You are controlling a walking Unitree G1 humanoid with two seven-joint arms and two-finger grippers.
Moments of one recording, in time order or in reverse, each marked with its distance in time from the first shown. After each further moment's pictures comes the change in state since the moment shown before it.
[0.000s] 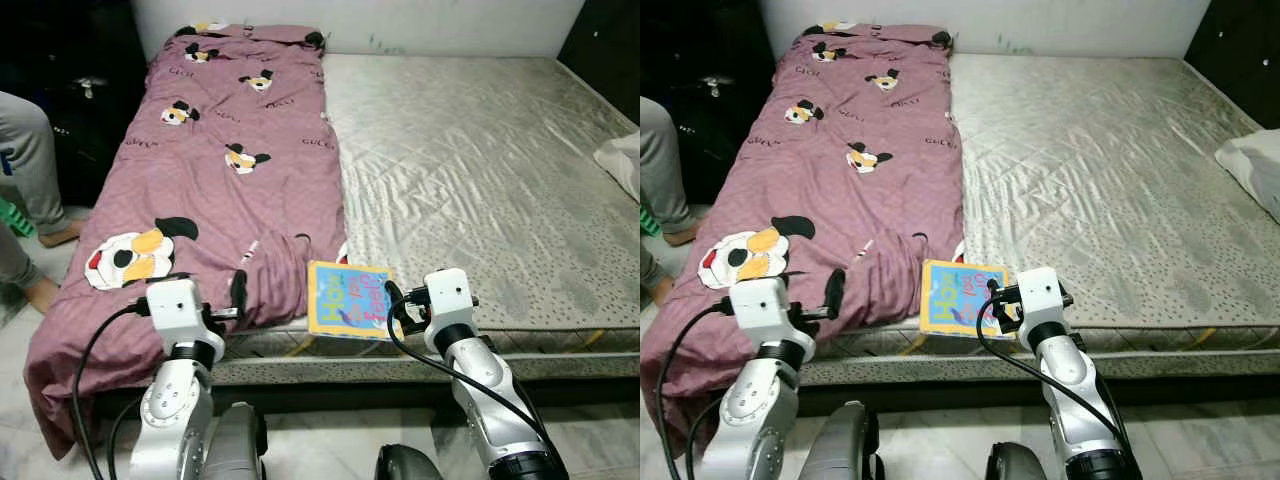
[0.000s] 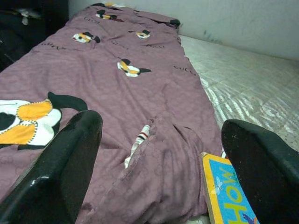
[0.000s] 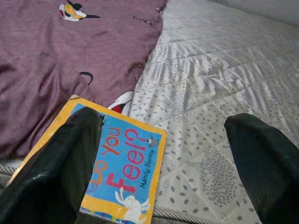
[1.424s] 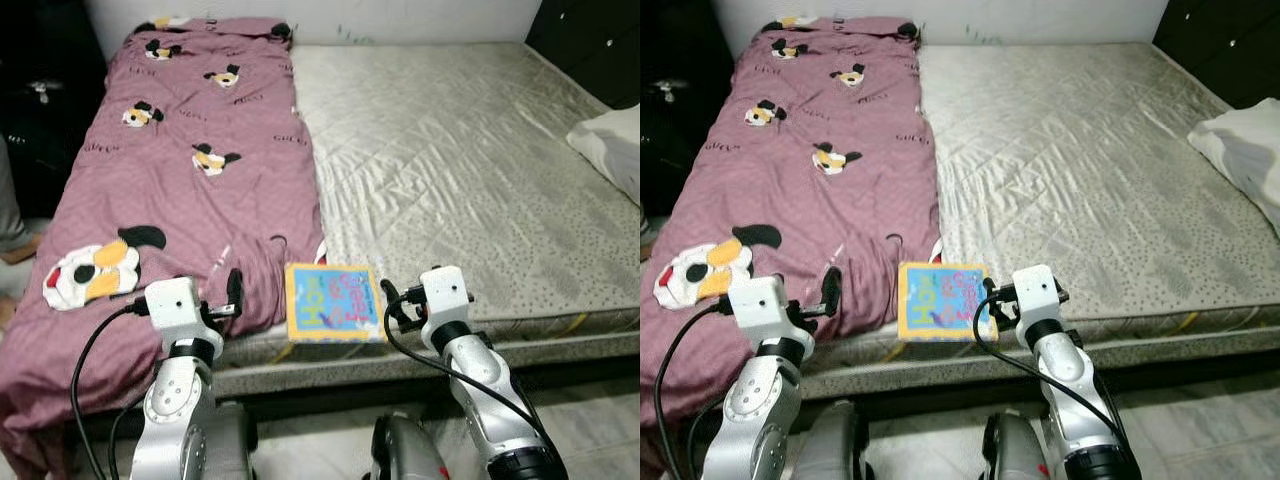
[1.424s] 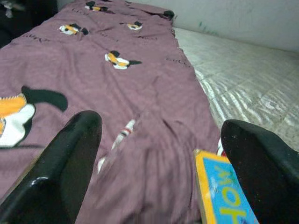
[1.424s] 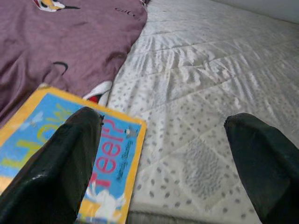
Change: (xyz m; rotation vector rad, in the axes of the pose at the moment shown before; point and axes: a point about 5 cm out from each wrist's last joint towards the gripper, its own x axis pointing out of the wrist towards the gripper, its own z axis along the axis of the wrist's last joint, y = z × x) left arm 0.001 0.002 -0.001 0.004 0.005 0.060; right arm 0.002 0.004 0.001 -0.016 -0.018 0.031
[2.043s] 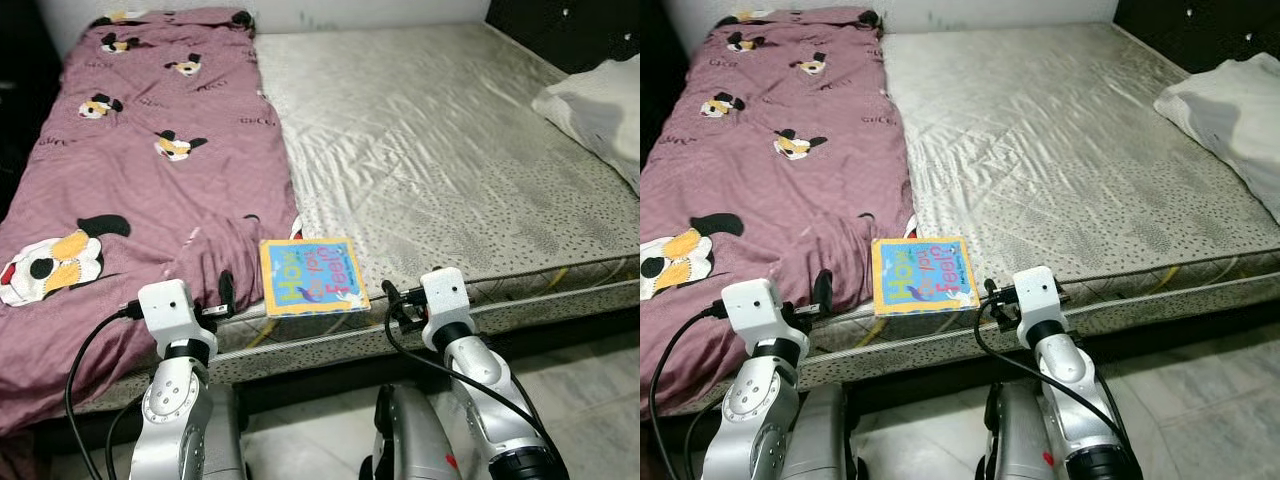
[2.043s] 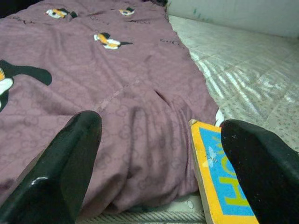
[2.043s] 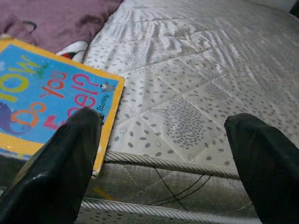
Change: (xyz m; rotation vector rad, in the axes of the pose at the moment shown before) left arm 0.002 0.005 0.000 0.000 0.002 0.060; right arm -0.002 -0.005 -0.004 -0.045 0.007 -0.005
